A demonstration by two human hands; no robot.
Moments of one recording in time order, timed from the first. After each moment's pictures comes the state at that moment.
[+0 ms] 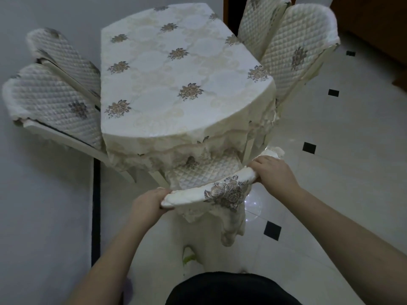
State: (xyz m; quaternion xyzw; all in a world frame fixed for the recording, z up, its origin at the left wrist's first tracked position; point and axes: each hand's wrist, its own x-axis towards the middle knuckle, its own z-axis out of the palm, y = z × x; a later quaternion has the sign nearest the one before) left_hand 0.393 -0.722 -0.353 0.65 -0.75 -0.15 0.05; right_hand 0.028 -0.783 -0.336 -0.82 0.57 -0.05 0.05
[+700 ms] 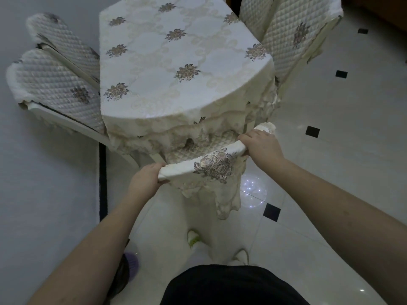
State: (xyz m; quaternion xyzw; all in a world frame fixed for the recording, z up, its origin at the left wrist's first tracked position) left_hand 0.381 -0.721 -0.364 0.67 -0.72 -0.14 0.01; right_hand 0.027 -0.780 -0.342 -0.81 0.57 -0.09 0.04
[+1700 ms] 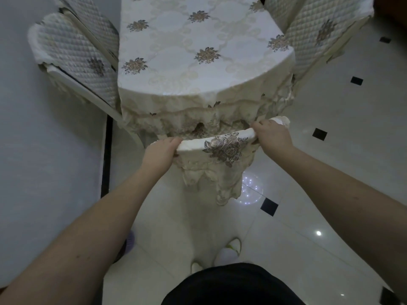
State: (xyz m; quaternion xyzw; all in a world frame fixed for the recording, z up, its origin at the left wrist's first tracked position) left_hand 0.378 -0.701 -0.354 0.64 -0.77 -0.01 0.05; right_hand 0.051 -0.759 -0.321 -0.81 0.58 -0.01 0.05
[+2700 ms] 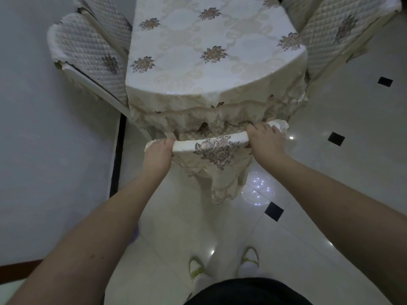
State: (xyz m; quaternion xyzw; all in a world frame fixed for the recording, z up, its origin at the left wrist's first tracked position) left_hand 0.346 -0.697 -0.356 0.73 -0.69 -0.02 0.02; right_hand 0.044 -0.772 -0.344 -0.81 0.58 -0.03 0.04
